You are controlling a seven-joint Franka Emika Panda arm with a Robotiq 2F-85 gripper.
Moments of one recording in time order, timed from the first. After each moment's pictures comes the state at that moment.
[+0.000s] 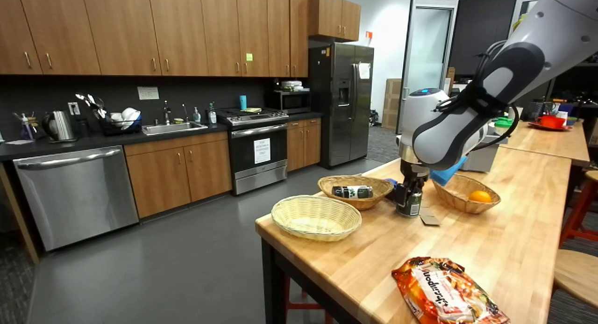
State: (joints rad) arm -0.07 0.02 -0.06 -2.46 -0.37 2.63 -0.10
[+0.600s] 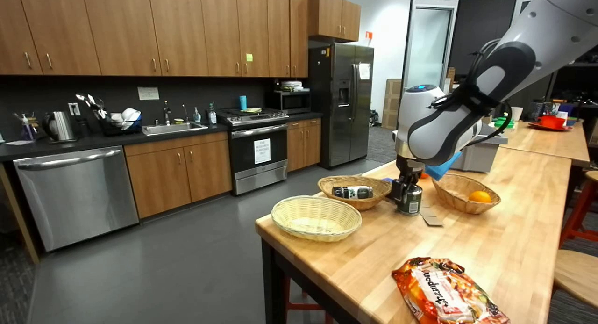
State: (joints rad) arm -0.07 0.04 -0.06 -2.41 -0.37 2.63 -0.11
